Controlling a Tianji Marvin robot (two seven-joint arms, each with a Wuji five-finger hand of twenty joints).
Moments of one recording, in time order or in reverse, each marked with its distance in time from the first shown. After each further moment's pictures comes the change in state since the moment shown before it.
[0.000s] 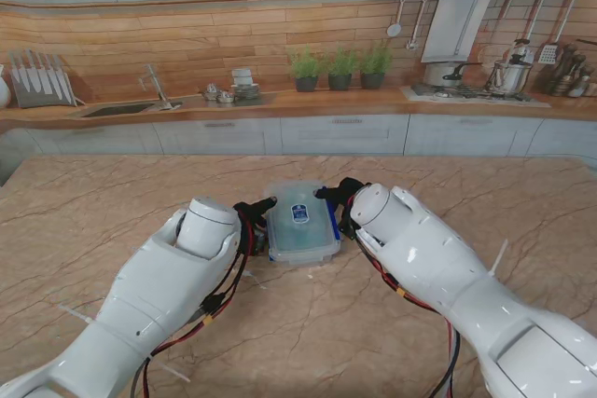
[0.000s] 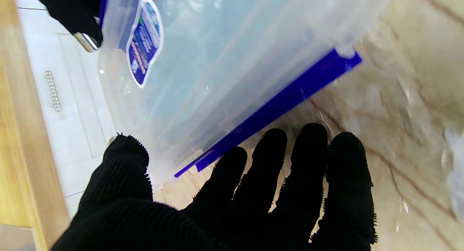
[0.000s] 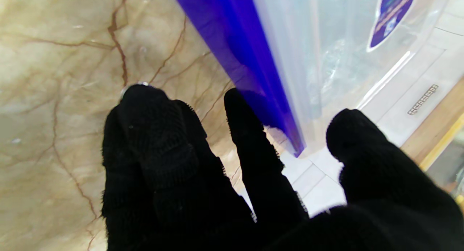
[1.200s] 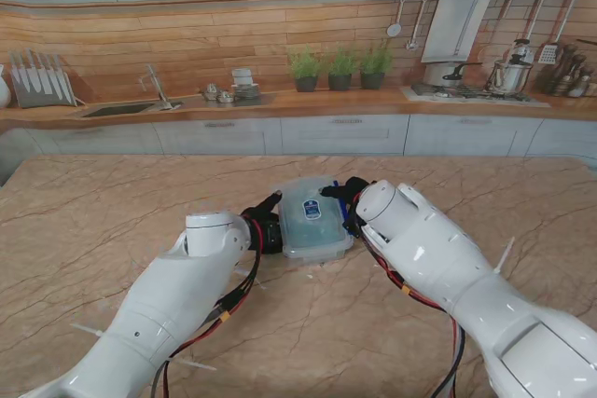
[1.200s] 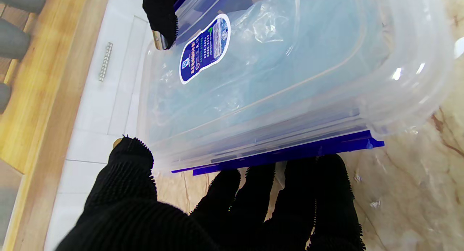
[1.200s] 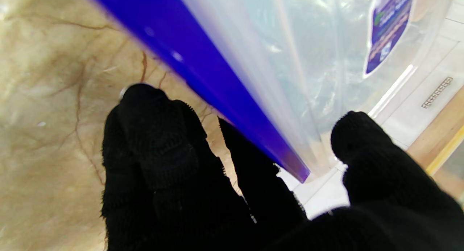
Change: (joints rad) left arm 0.048 -0.062 -0.060 0.022 -0.422 -0.175 0.195; right arm 0.010 0.014 0.006 0.007 0.008 0.020 0.021; left_hand 0.051 0.021 -0.007 0.000 -0.243 -0.029 0.042 0.027 -0.239 -0.071 -0.046 -0.021 -0.187 -0.086 -0.072 -0.015 -0.212 -0.168 -0.038 -0.114; right_hand -0.018 0.011 -0.022 0.009 -0.026 0.080 -0.010 0.009 0.000 0.000 0.000 0.000 0.000 0.000 0.000 0.000 -0.002 0.000 0.000 0.003
